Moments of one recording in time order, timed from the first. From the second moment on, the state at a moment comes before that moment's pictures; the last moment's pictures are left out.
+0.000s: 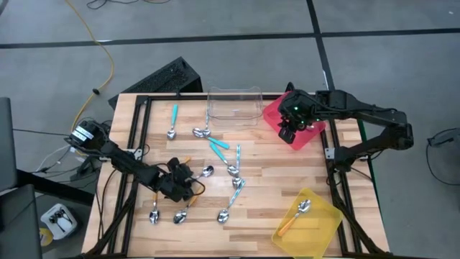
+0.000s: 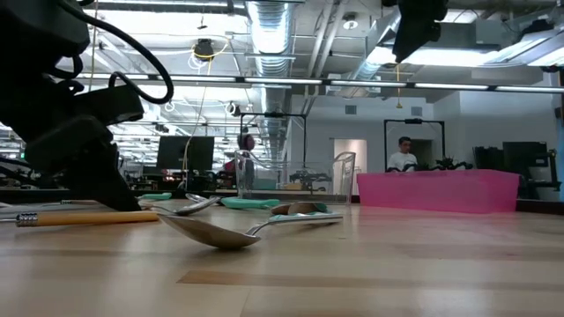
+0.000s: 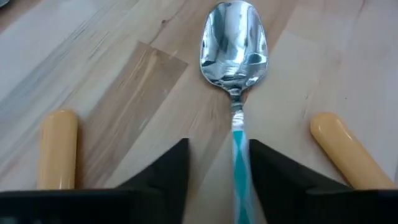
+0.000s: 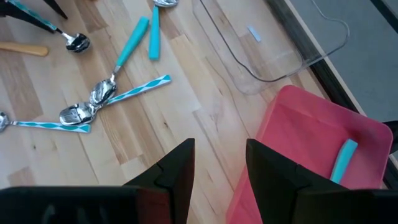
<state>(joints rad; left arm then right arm) -0.48 1.53 0.44 -0.10 -0.58 -0.92 -0.22 1.26 1.43 -1.16 0.16 0.21</state>
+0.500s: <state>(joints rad) -0.49 1.54 0.48 -0.10 -0.66 -0.89 -0.19 1.26 1.43 -1.09 0.16 0.22</state>
